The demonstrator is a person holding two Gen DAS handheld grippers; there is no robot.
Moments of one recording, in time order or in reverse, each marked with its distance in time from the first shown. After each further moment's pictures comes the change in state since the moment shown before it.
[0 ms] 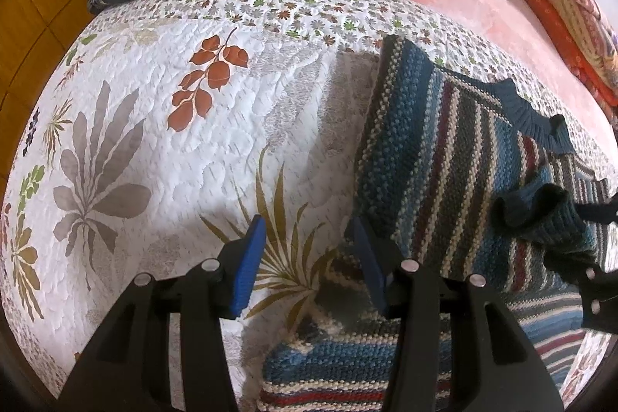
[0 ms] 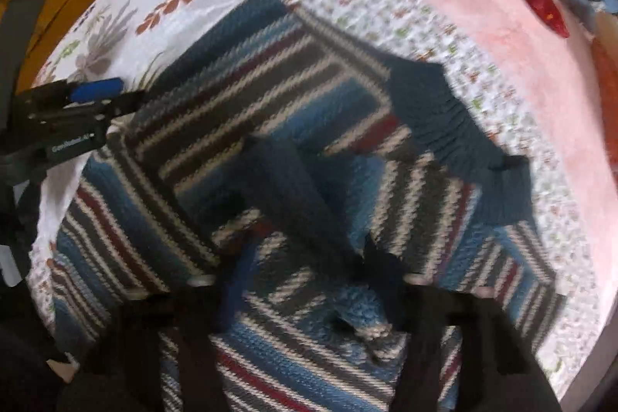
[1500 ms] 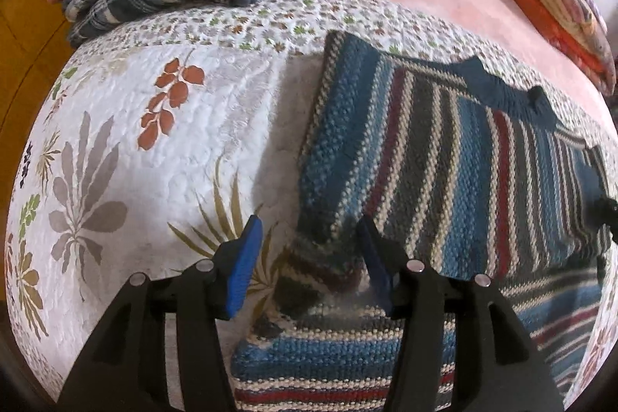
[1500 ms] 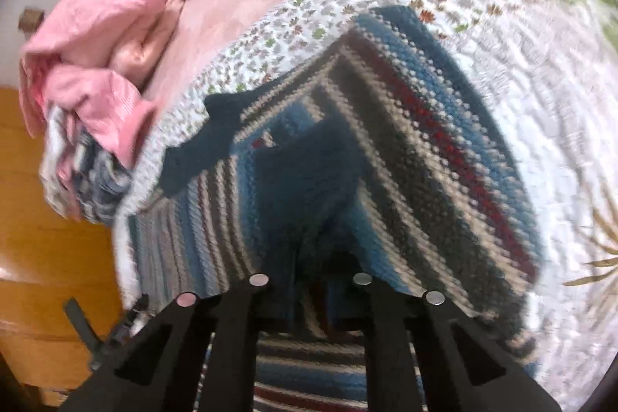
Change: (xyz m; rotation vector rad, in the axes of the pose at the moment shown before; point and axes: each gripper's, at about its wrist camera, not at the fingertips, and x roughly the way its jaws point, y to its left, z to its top) left arm 0.000 -0.032 -0.011 0.113 -0.028 -0.012; right arm -0.005 -0.208 -0.205 1.076 -0.305 0.306
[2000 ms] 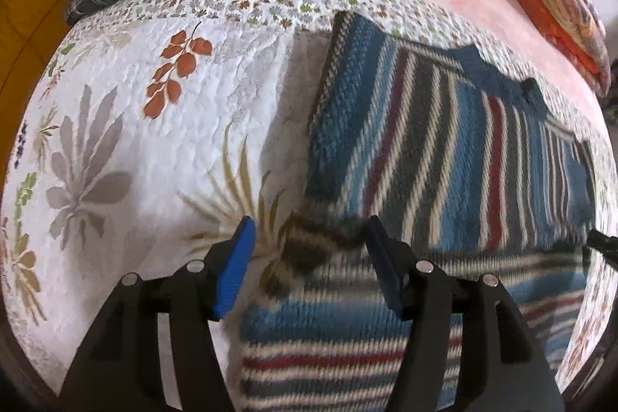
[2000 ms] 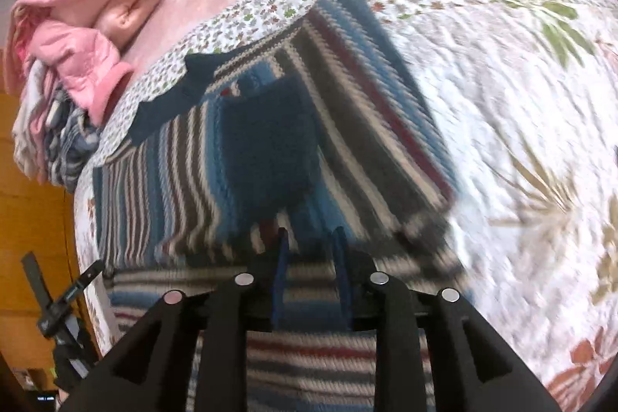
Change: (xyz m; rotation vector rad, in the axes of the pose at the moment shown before) left arm -0.022 0.016 -0.017 -0.005 0.101 -0.036; right arm -0.044 -0.010 -0.047 -0.062 0.038 -0.142
